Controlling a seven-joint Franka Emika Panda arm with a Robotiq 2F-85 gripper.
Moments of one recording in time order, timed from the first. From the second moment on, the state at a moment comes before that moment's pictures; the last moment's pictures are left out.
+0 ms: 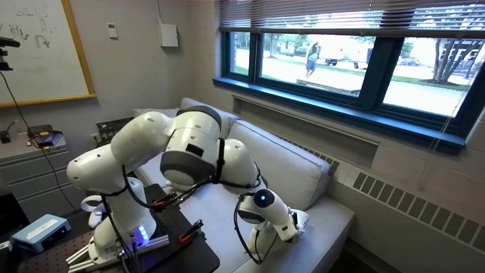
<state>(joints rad) -1.25 0.93 0.53 -2.11 0.05 3.45 0.23</state>
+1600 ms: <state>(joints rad) 0.62 0.95 -0.69 -1.77 1.06 3.45 0.98</state>
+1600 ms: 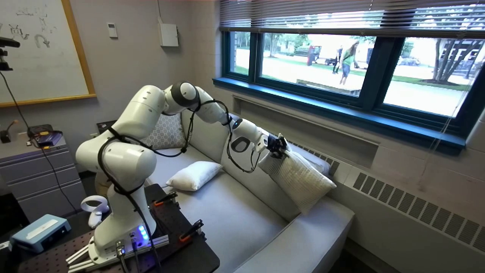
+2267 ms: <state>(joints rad) 0.66 1.05 -0.55 -1.69 0.67 3.45 1.49</state>
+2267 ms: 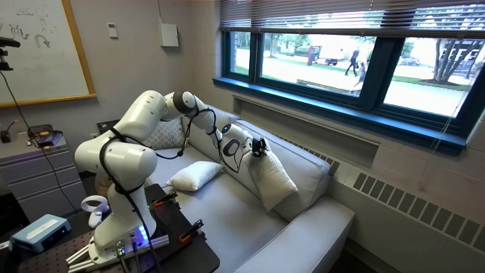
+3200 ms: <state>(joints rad) -0.22 1.10 0.28 -1.45 -0.48 3.45 1.48</state>
